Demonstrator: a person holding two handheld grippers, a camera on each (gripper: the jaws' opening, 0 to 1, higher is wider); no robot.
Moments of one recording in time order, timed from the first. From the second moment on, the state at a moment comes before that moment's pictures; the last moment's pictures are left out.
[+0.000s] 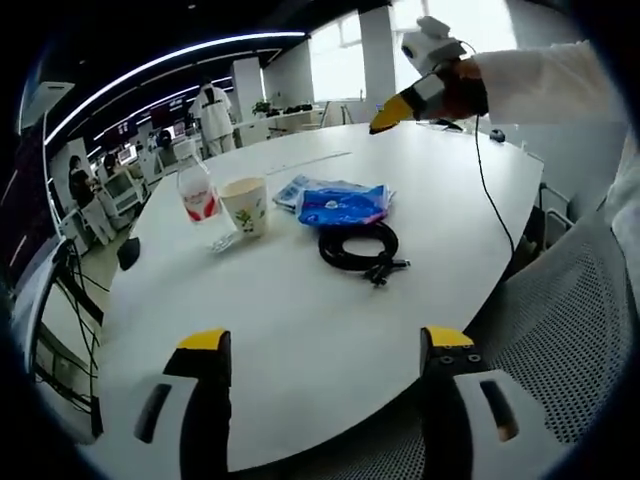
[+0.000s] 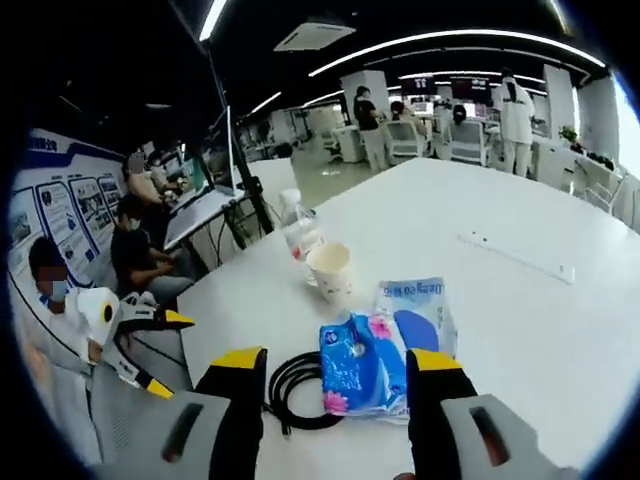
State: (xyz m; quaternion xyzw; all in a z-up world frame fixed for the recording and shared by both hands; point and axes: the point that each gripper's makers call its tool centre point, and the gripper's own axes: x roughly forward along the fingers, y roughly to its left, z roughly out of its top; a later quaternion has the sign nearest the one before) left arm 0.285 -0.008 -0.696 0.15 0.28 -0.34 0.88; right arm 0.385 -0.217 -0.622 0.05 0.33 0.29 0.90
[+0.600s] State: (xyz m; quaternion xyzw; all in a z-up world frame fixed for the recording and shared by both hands) left arm 0.291 -0.008 -0.688 0.11 0.27 -0.33 0.90; right arm 0.308 -0.259 -0.649 0.16 0.34 0.19 0.91
